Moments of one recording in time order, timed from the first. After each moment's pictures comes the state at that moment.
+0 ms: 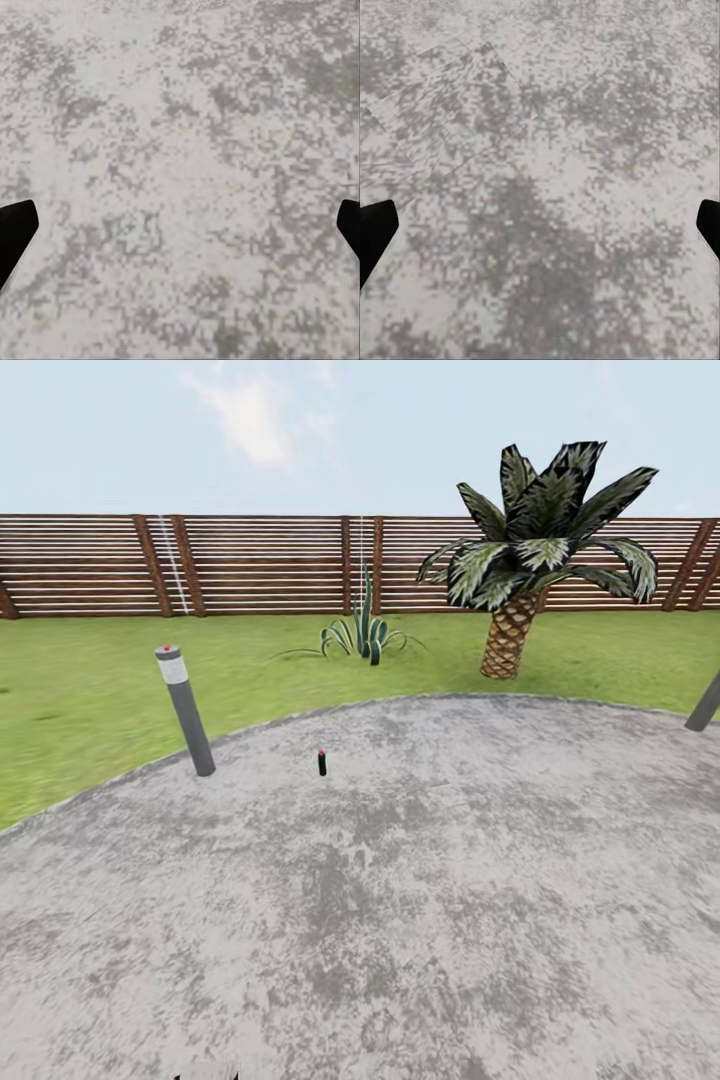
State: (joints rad) left arm -0.24 0.03 0.02 -0.32 0.01 -0.31 0.04; right arm -0.11 -0.07 0.00 -0.46 0.01 -0.36 0.00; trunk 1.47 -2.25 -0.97
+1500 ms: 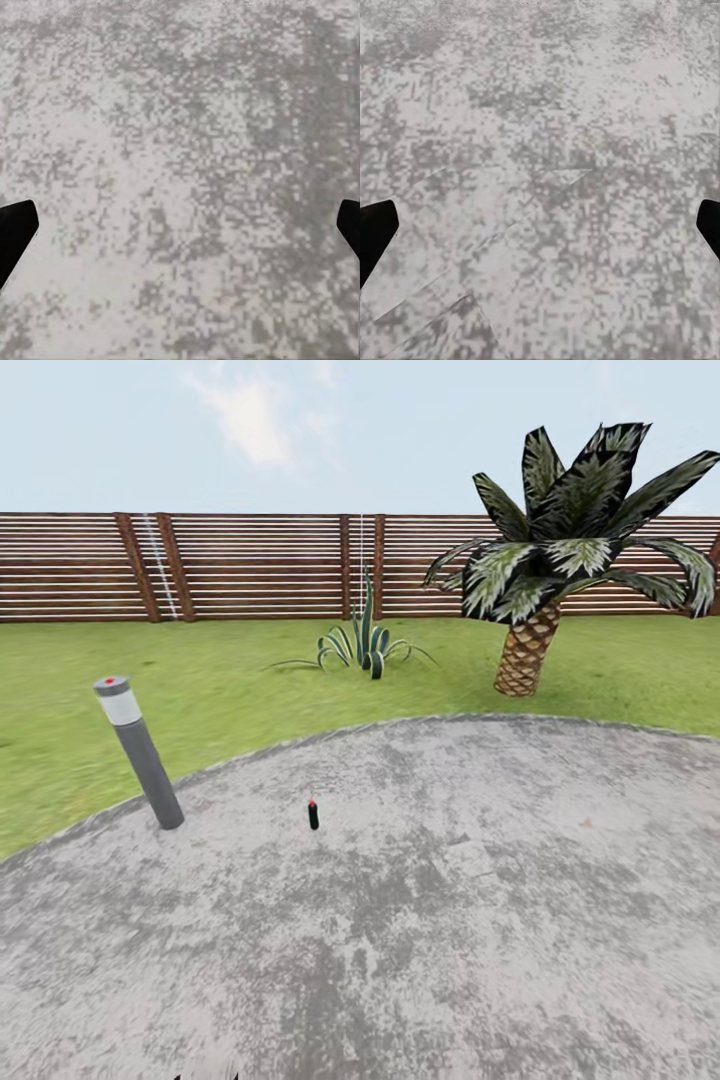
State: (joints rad) left arm -0.24 0.03 0.02 -0.32 0.01 -0.31 0.04; right arm -0.11 -0.07 0.00 -0.46 0.01 -0.36 0.00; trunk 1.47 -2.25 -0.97
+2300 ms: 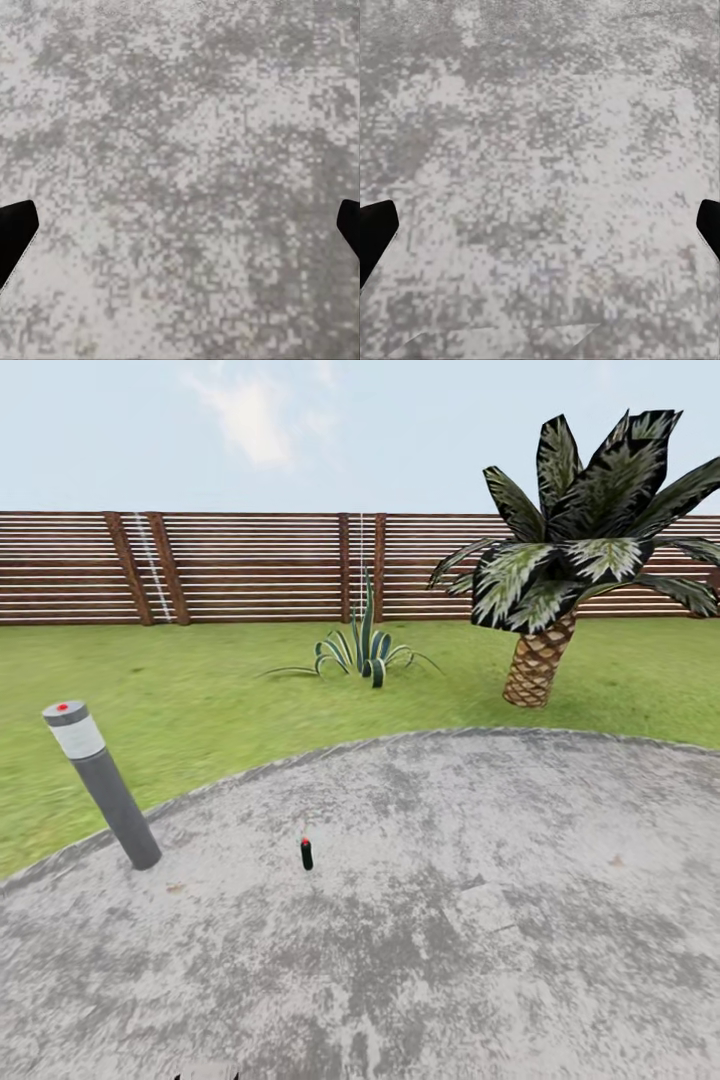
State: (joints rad) left arm -0.24 0.03 0.02 -0.32 0.01 -0.31 0.04; right arm -0.11 -0.07 0.00 -0.46 0.01 -0.36 0.00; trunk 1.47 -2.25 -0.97
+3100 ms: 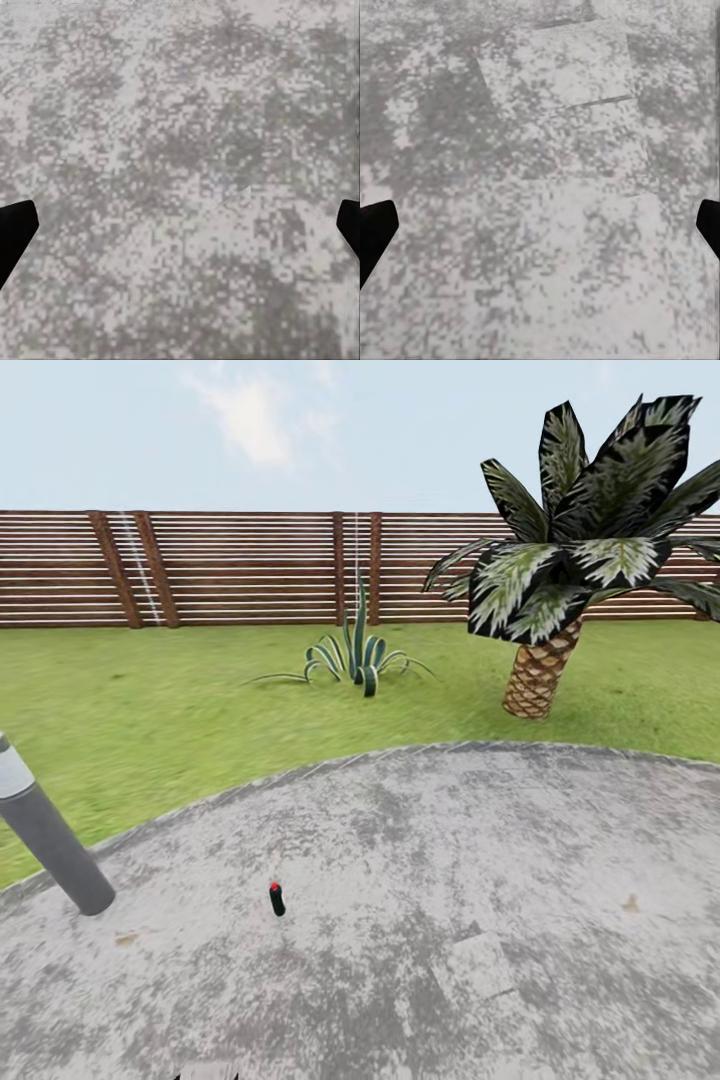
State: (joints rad) left arm -0.24 0.03 0.02 -0.32 0.01 -0.31 0.04; right arm -0.11 -0.07 0.00 -0.46 0.01 -0.36 0.00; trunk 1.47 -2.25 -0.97
